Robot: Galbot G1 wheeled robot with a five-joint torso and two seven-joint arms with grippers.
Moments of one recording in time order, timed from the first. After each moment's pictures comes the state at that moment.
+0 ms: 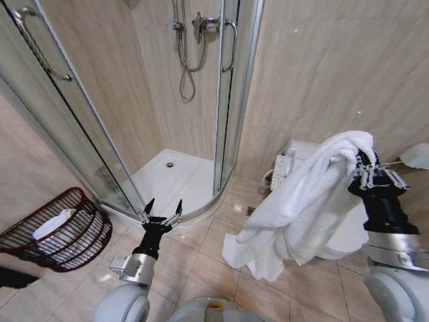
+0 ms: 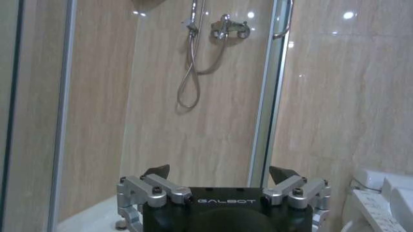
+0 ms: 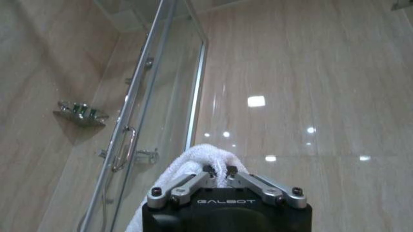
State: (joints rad) left arm 1.81 -1.41 -0.50 -2.44 -0.22 0.03 -0.04; right arm -1.60 1.16 1.01 2.50 0.52 0.13 0.05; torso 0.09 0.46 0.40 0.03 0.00
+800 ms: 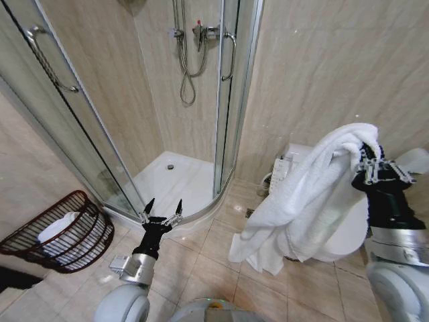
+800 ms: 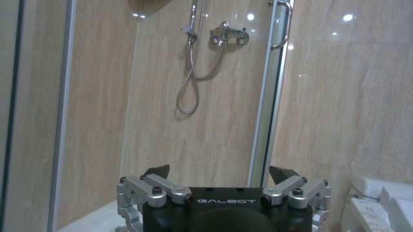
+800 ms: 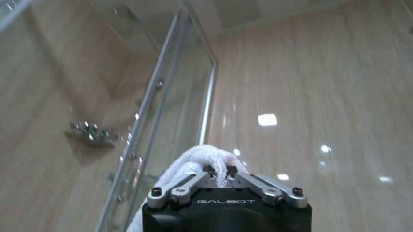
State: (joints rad) left arm 1.81 -1.41 -0.50 -2.44 -0.22 0.03 -0.04; right arm -1.56 1.07 1.02 2.50 0.56 0.17 0.06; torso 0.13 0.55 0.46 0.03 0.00
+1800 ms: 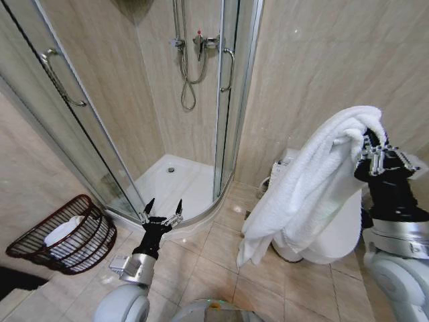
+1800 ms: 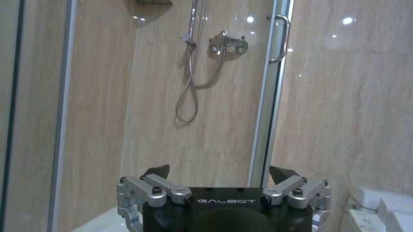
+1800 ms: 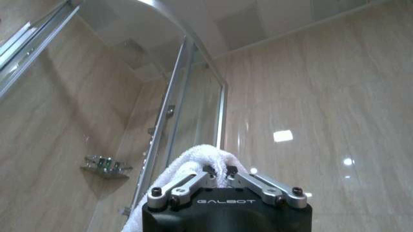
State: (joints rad) left arm 1.81 -1.41 -0.50 -2.44 -0.22 0.03 -0.04; right arm -1.51 1.04 1.01 2.50 0.65 0.20 0.02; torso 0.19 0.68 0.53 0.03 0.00
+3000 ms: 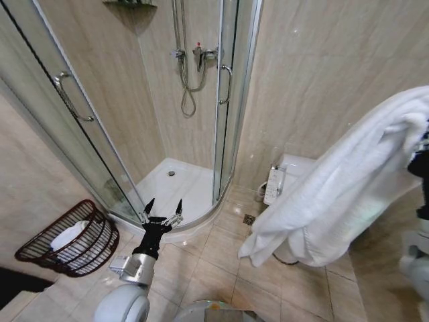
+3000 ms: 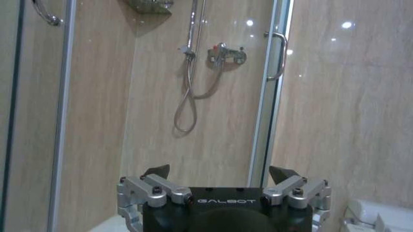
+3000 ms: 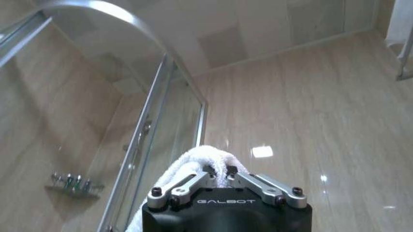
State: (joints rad) left arm 1.81 -1.41 -0.50 -2.44 -0.22 0.03 -0.04; right arm -1.57 1.04 1.18 2.50 0.75 0.22 0.02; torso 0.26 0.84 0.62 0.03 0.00
